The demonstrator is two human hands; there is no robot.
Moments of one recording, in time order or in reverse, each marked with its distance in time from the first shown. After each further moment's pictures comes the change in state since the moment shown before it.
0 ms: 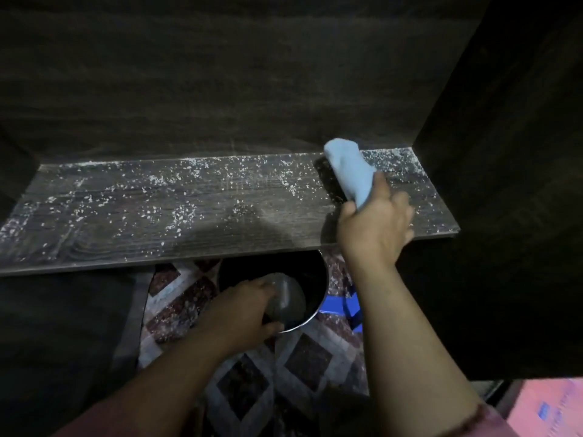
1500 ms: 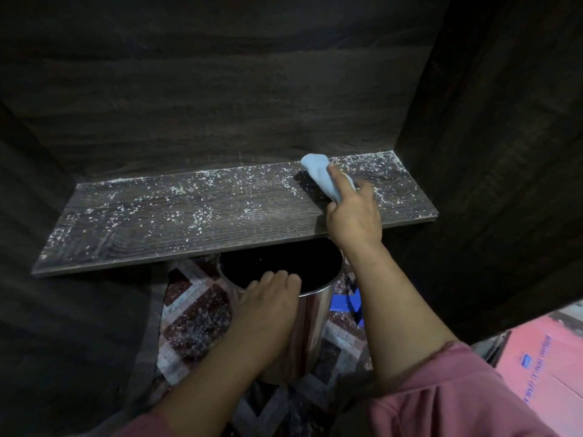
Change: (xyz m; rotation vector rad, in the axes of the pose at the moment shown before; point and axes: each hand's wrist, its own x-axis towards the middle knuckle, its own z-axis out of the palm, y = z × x) left_hand -0.053 0.063 -0.031 0.267 0.225 0.018; right_hand -0.016 0.000 -0.004 0.020 -0.161 -0.207
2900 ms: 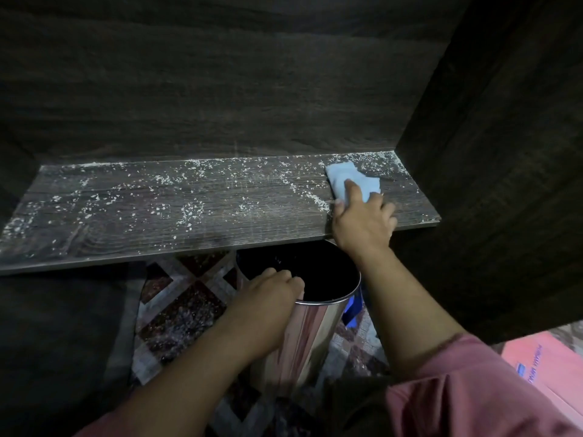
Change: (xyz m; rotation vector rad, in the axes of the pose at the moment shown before) left_hand 0.019 -0.029 0.019 -0.289 -0.010 0.158; right_hand 0.019 0.015 0.023 -0.321 -0.037 0.144
